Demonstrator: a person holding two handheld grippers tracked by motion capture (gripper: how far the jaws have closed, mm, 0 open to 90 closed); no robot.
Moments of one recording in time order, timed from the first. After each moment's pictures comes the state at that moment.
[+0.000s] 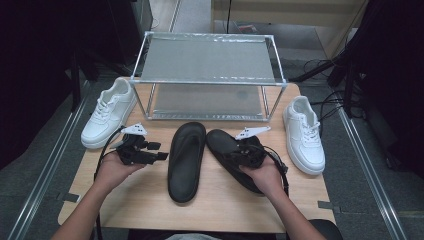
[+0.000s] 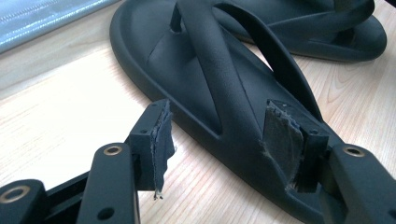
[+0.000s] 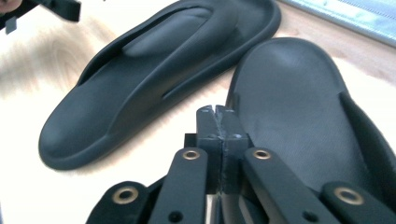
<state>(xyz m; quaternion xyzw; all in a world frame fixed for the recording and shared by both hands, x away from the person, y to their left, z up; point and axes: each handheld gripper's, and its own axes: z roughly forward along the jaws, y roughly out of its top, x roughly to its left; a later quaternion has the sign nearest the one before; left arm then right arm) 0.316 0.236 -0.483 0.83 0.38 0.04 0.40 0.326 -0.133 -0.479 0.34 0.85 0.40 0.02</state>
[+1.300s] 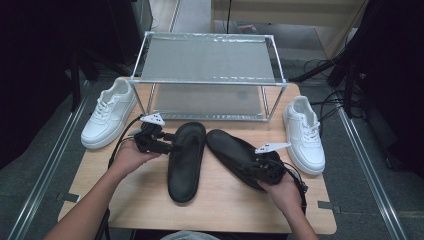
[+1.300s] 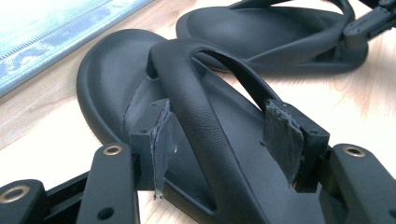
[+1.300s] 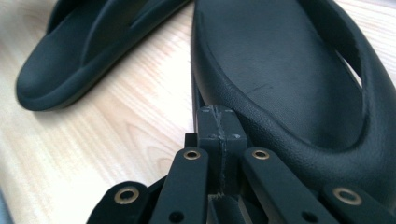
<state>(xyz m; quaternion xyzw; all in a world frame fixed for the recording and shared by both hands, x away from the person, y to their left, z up) 0.352 0.199 -0.478 0.85 0.33 0.02 0.41 0.294 -0.185 -0.494 0.41 0.84 0.36 0.03</state>
